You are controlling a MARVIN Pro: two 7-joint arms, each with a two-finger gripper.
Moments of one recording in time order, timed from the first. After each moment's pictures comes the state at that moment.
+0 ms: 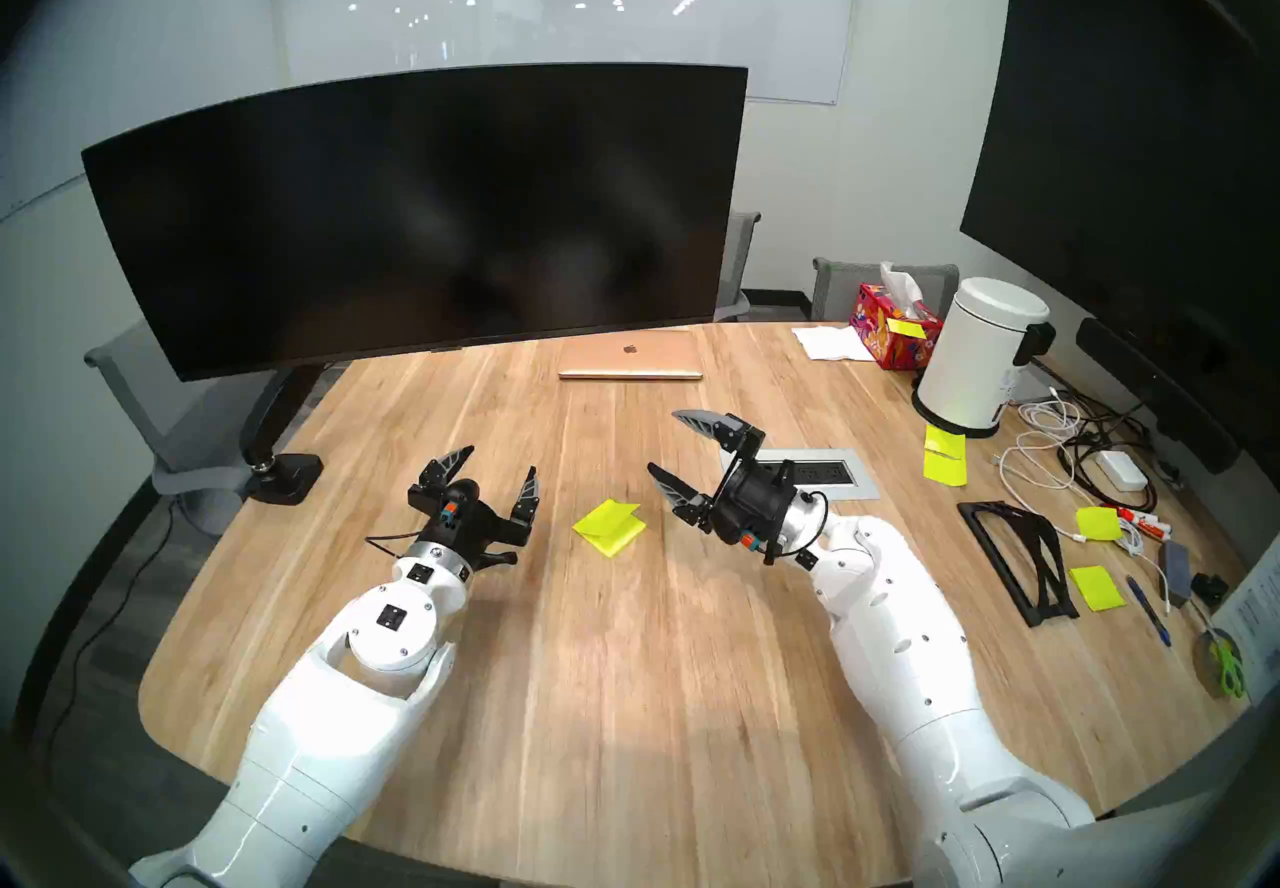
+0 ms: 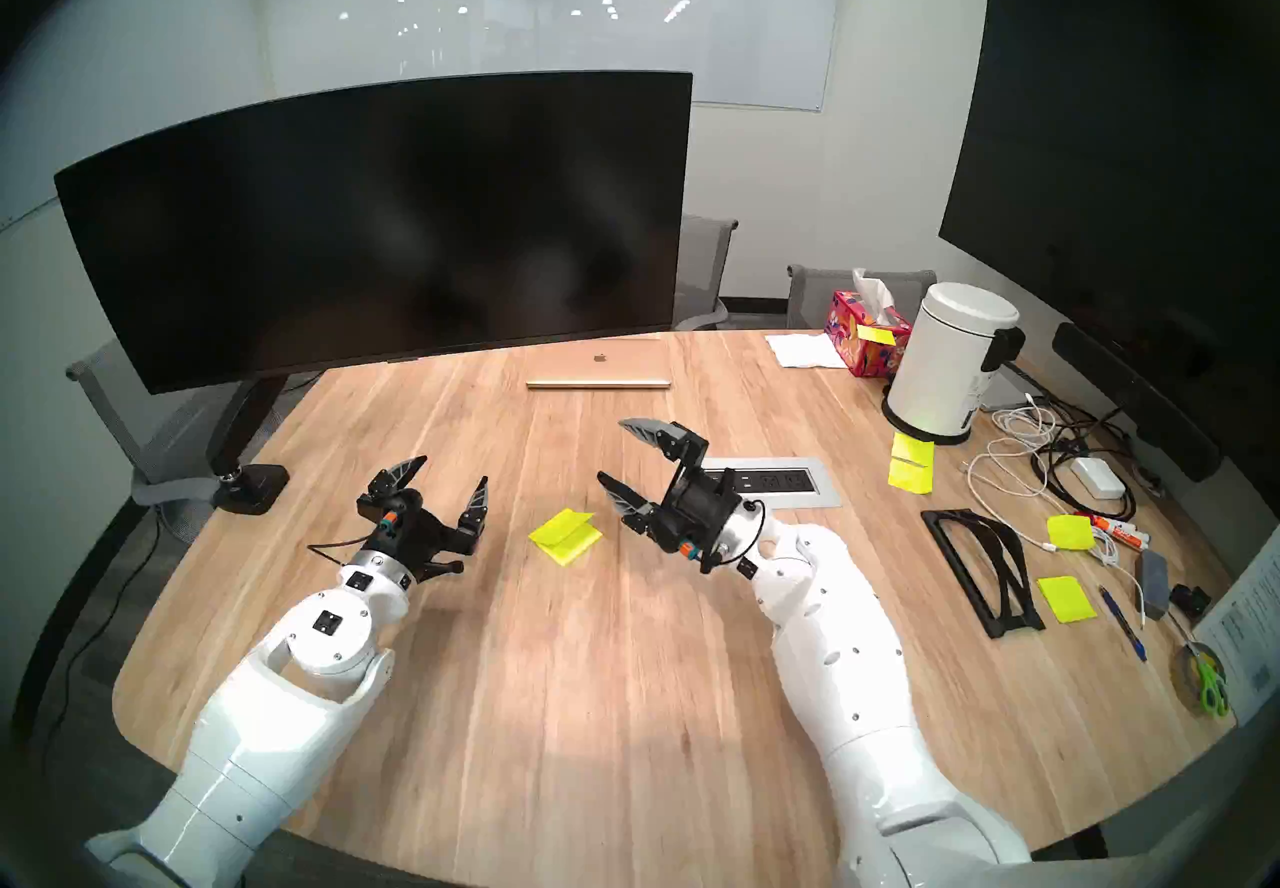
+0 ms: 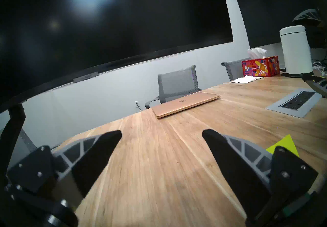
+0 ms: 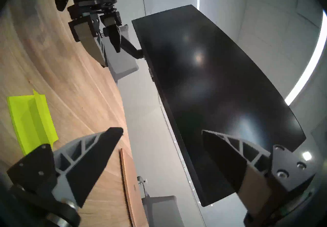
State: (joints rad) left arm 1.64 -1.18 -1.36 -1.60 -0.10 -0.12 0.08; right arm -1.28 -1.44 1.47 -1.22 -1.19 -0.96 -0.02
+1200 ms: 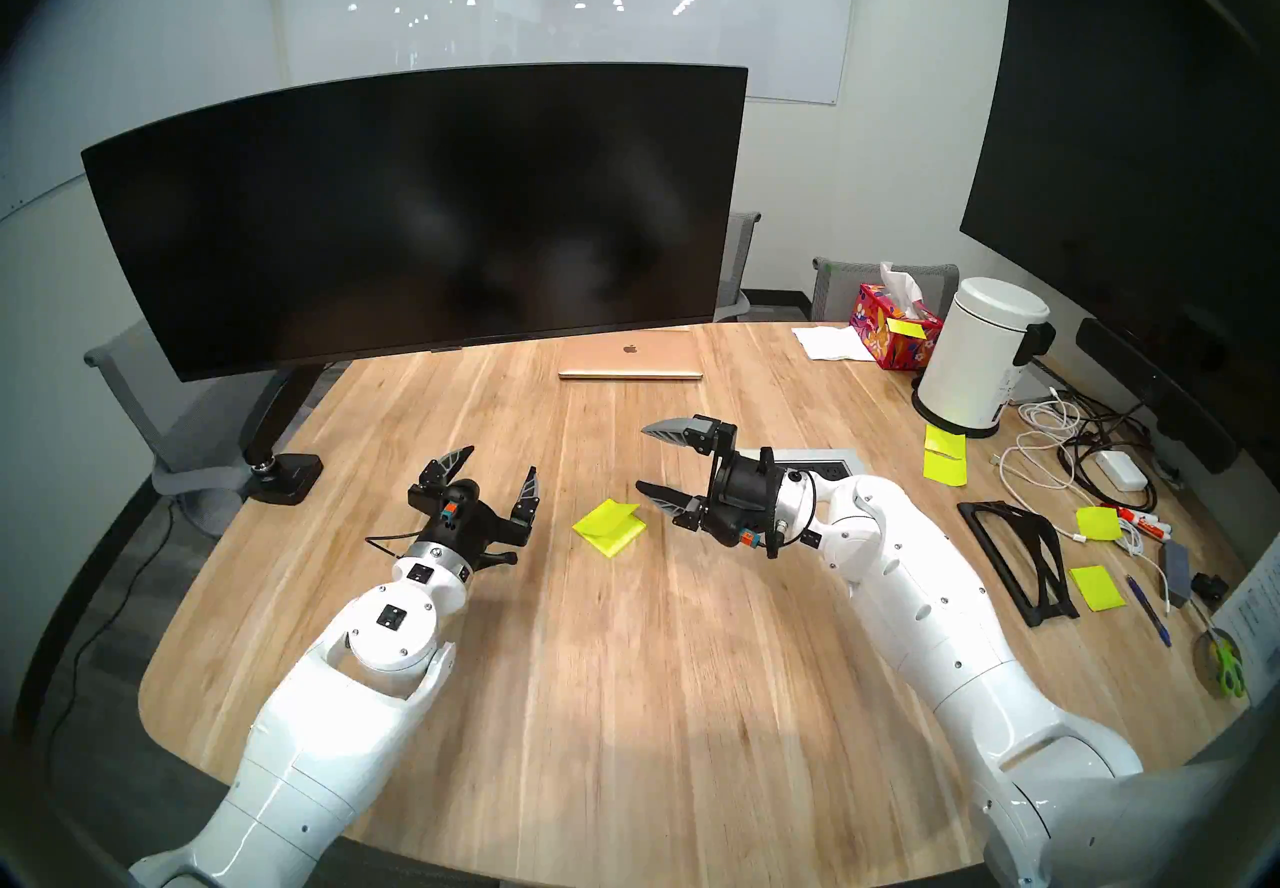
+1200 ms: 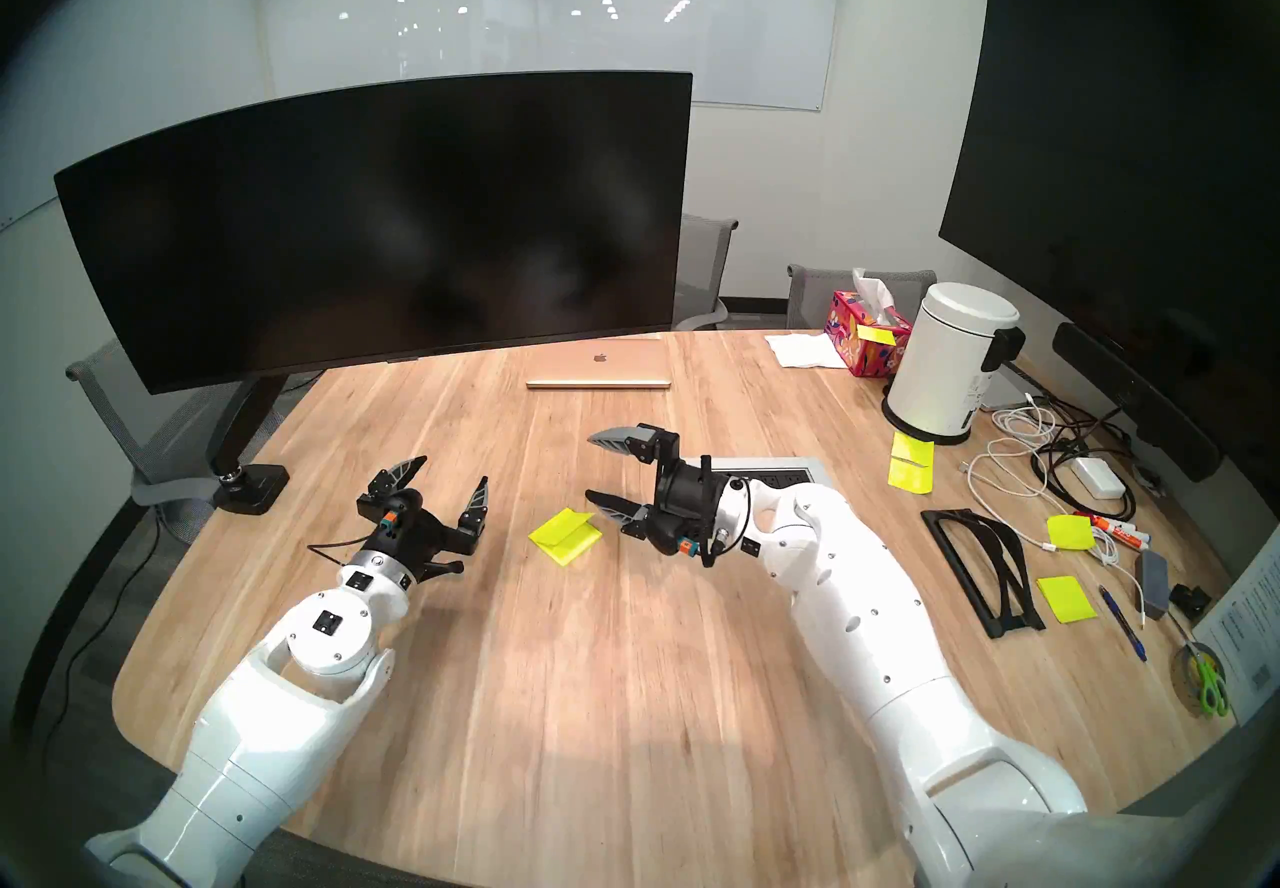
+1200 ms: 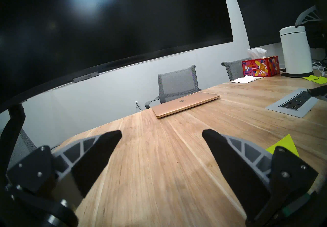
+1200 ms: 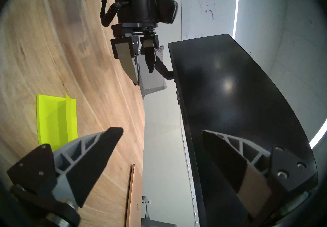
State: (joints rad) left arm 1.64 -1.18 -1.36 -1.60 -0.10 -0.12 0.08; right arm -1.18 -1.27 1.24 -1.24 -1.15 -0.96 0.04
